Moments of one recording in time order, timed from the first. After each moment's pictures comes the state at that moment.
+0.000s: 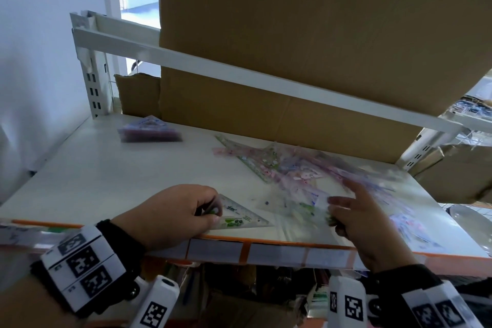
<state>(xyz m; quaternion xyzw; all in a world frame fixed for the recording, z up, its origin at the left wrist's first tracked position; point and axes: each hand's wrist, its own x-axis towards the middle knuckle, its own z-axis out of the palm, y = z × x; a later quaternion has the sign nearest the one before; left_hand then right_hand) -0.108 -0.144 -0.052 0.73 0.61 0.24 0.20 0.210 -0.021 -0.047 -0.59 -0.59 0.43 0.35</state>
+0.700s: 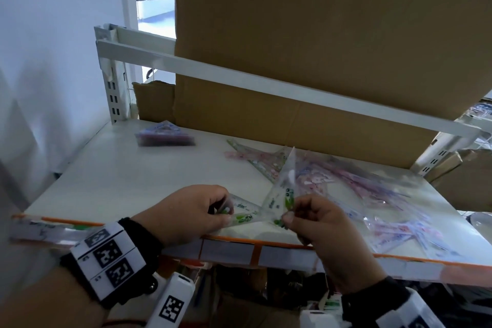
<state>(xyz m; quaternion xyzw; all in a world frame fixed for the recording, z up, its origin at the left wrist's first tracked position) -0.110 -0.141 -0.055 0.70 0.62 0.27 0.22 0.141 -0.072 -0.047 -0.44 -0.65 0.52 0.34</state>
